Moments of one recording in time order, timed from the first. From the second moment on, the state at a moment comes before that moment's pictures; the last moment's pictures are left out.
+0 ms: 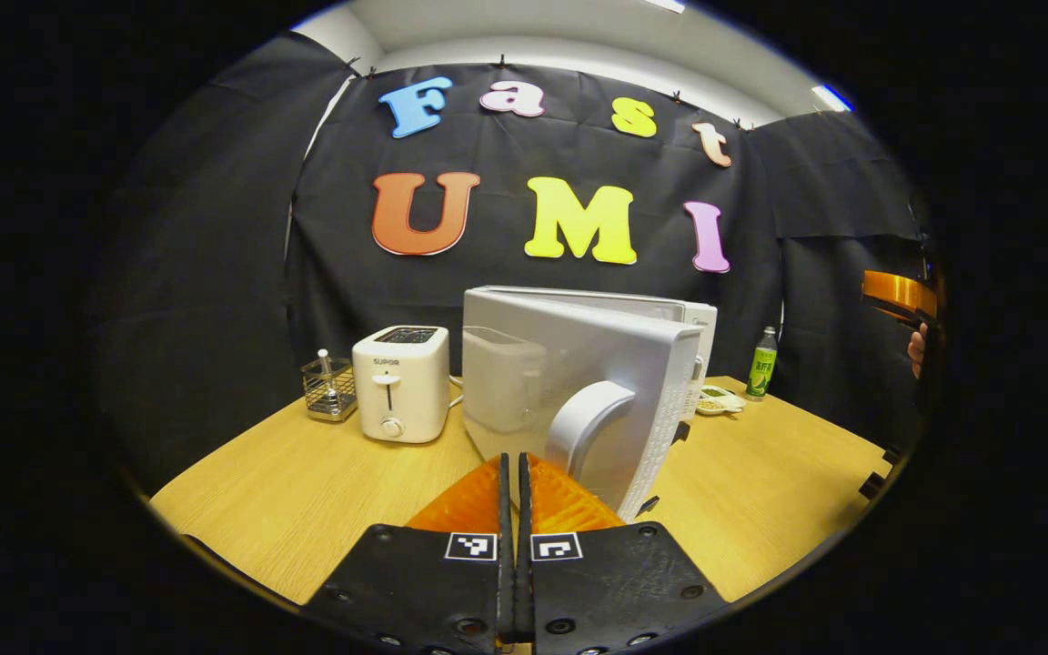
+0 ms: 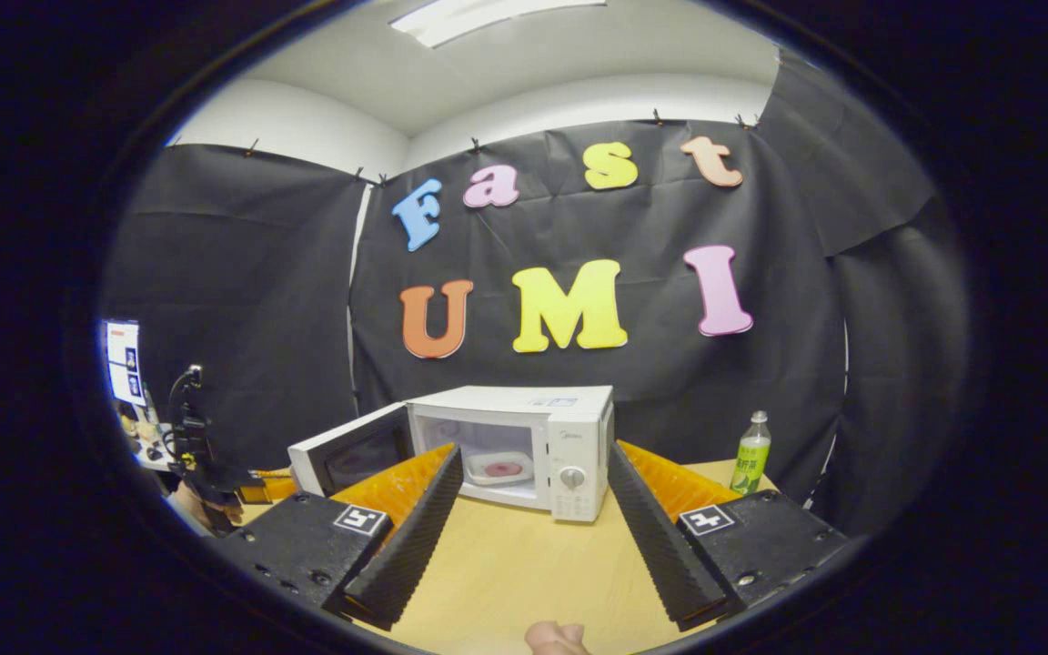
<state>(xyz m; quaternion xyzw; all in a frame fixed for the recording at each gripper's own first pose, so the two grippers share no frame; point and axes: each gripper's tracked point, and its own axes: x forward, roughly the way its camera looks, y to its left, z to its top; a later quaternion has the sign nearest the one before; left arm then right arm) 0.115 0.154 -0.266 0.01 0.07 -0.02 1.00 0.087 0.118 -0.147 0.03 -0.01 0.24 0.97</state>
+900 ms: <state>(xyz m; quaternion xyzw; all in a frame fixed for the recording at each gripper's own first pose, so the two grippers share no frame) 0.225 0.042 -0.280 -0.03 0.07 -0.14 0.99 0.091 0.051 -0.162 0.02 0.01 0.20 0.98</state>
